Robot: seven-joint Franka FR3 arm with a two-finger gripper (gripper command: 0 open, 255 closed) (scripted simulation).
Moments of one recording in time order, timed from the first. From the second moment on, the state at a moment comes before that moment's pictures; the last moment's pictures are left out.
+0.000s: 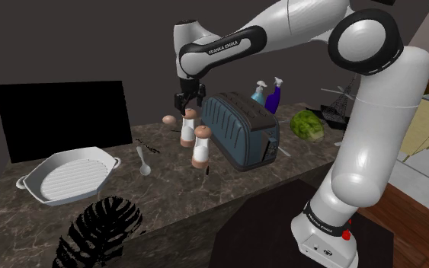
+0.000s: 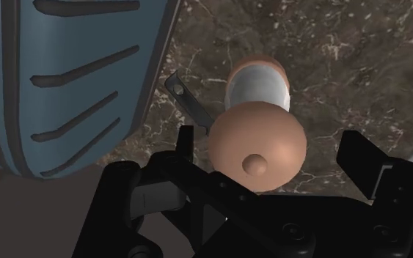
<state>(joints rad) 0.02 0.20 0.13 -1.83 -0.23 2.03 0.28</state>
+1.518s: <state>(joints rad) 0.02 0.23 0.13 -1.87 -0.24 2.09 0.28</state>
